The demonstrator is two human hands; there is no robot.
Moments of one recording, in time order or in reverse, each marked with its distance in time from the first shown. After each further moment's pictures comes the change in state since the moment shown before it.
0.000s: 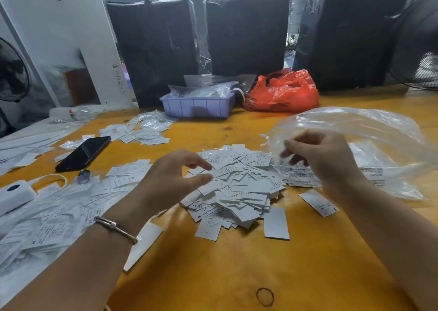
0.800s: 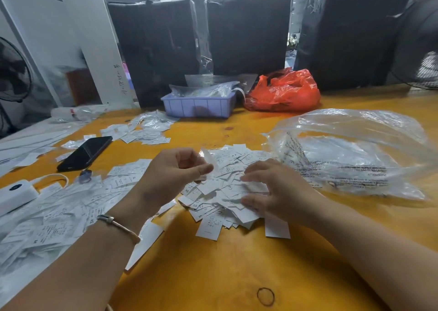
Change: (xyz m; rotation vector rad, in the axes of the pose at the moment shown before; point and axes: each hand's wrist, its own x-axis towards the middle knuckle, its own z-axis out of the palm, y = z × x) left_hand -0.002 0.010 -0.001 -0.437 0.036 -0.091; right_hand -0.023 0.015 0.039 -0.821 -0.507 -0.388
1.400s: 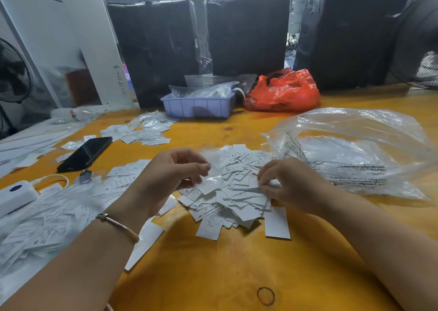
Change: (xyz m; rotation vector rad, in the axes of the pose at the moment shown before) left_hand 0.000 0.005 -0.005 -0.226 -0.056 -0.193; right_hand 0.000 0.017 -0.012 -0.016 -0.020 0.016
